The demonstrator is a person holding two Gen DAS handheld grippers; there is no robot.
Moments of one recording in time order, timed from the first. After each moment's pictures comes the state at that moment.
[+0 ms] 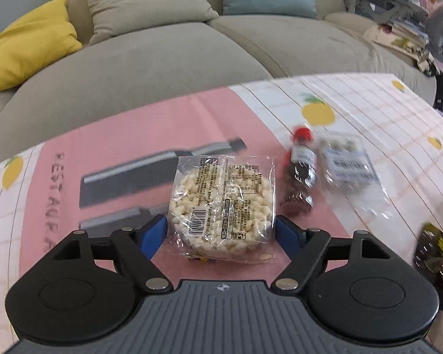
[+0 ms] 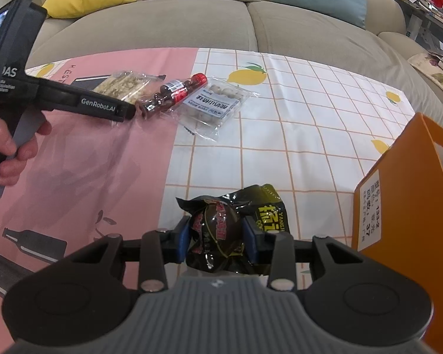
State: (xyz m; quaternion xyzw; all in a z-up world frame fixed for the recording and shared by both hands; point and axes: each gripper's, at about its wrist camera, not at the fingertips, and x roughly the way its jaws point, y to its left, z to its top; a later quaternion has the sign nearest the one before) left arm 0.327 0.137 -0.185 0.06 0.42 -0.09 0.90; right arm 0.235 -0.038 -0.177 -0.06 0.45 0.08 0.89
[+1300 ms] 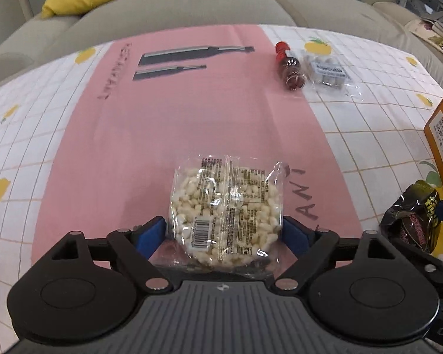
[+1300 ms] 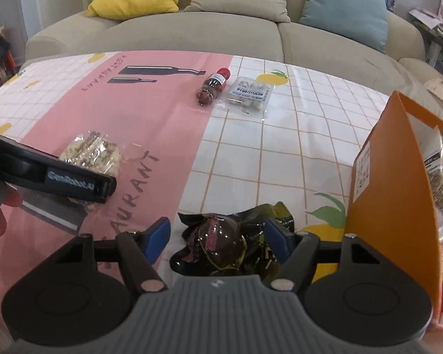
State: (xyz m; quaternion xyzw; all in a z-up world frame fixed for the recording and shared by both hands) left arm 0.181 0.105 -0.178 0.00 0.48 0.03 0.88; right arm 0.153 -0.054 -0.176 -0.09 0.41 0.14 0.90
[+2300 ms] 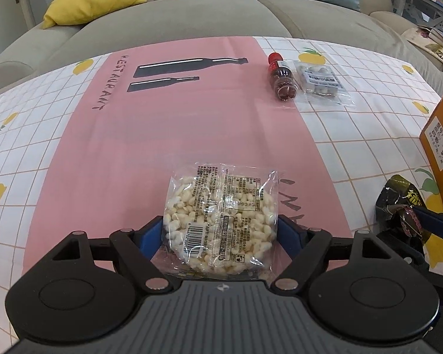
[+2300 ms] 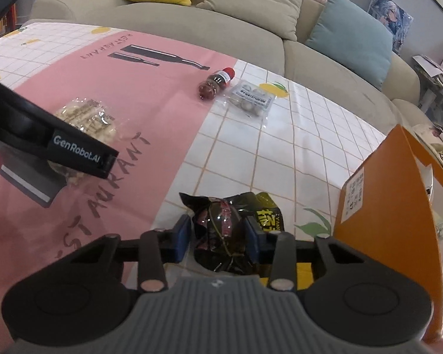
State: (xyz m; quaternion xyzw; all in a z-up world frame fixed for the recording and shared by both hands) left arm 0.181 0.098 -0.180 0.00 0.46 0.03 0.89; right arm 0.150 -0.036 -0.196 -0.19 0.37 0.13 0.90
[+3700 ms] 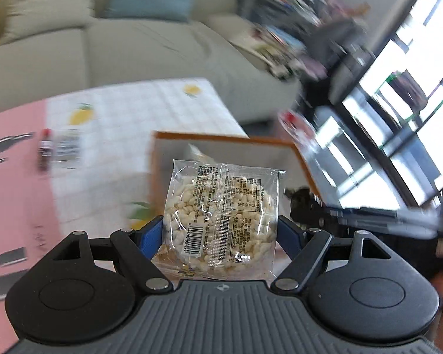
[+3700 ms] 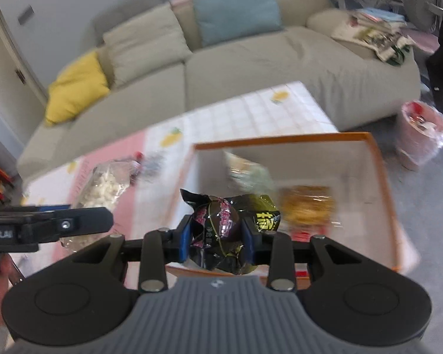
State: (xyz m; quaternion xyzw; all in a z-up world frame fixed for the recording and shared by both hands) left arm 0.153 -0.106 0.004 -0.05 0.47 -0.26 0.84; right arm 0.090 -0.308 -0.003 0.13 0.42 0.08 0.89
